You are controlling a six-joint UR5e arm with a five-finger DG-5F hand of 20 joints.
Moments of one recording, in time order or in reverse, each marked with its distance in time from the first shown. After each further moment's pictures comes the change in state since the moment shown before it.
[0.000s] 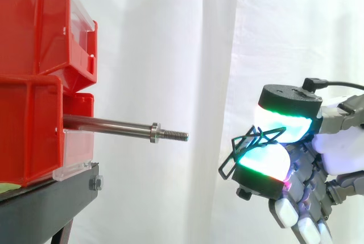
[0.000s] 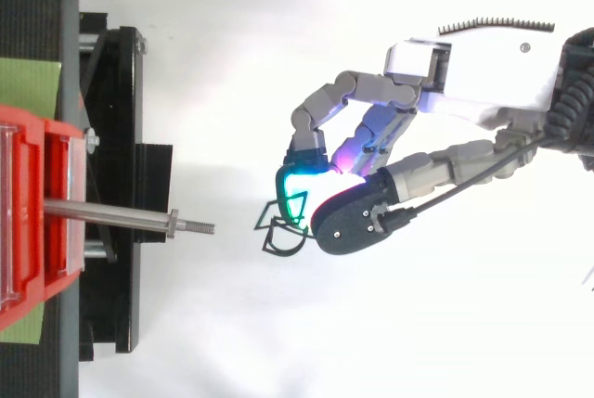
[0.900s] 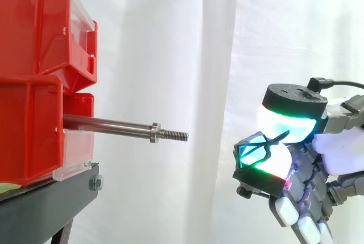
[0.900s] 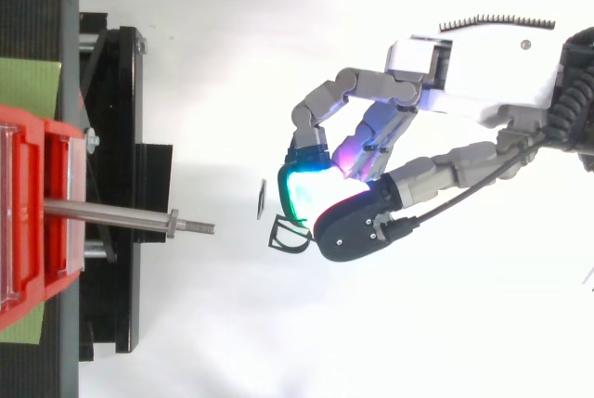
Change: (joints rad) arm 0.000 0.000 0.000 -0.004 0.003 0.022
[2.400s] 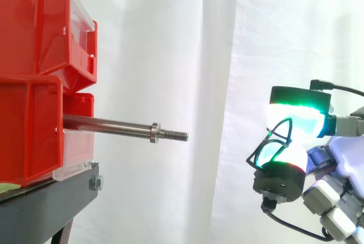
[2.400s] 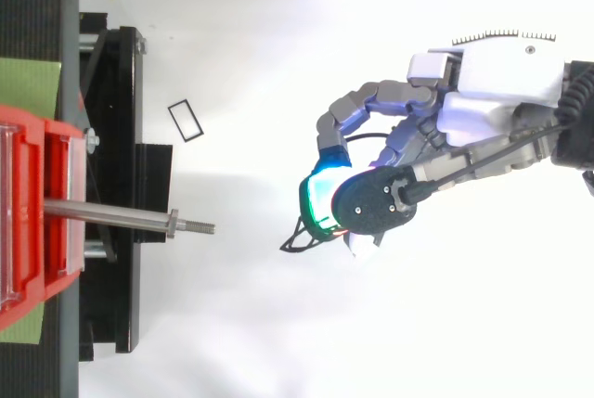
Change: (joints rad) arm 0.017 0.000 0.001 -0.149 0.000 0.479
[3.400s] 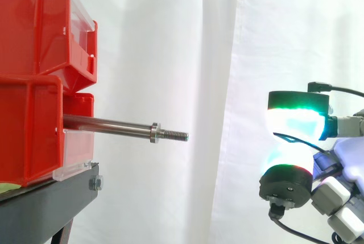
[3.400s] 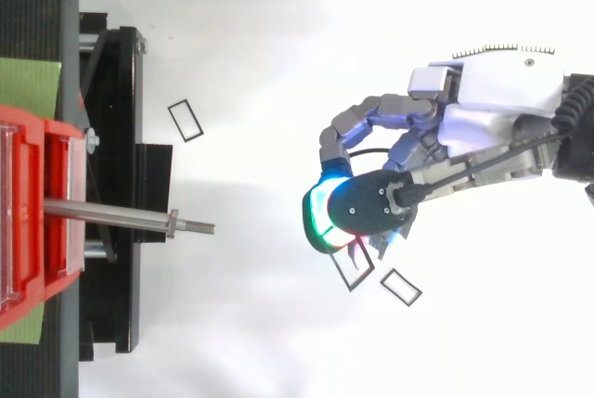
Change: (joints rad) arm 0.013 0.000 0.001 -0.021 -0.001 0.063
